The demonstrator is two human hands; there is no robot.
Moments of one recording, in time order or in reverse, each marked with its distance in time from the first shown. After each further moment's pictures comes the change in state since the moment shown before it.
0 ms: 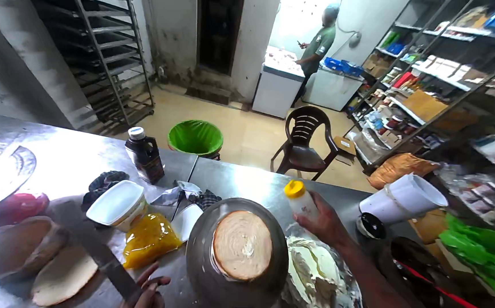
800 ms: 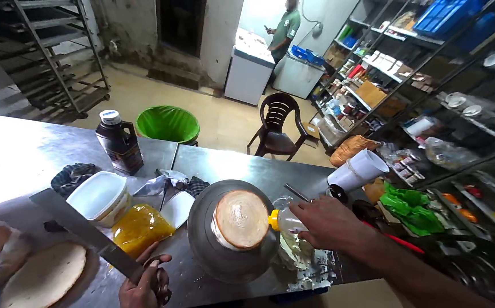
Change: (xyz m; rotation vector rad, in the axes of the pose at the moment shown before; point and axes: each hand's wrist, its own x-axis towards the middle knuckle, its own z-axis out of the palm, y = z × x) left_hand 0.020 0.000 -0.008 -0.152 -0.041 -0.032; right_hand -0.049 -0.167 -0.031 -1.081 -0.813 0.028
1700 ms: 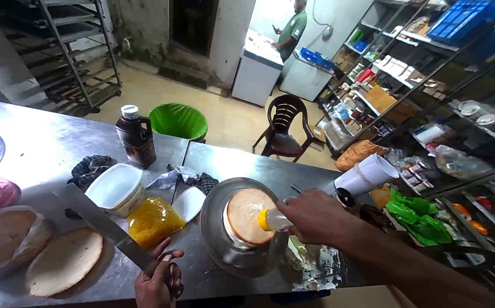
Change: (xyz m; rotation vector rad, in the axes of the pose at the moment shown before) left_hand -0.008 -0.003 -0.003 -0.096 0.030 -0.005; right_hand 0.014 -0.044 -0.051 -0.046 0.028 -0.128
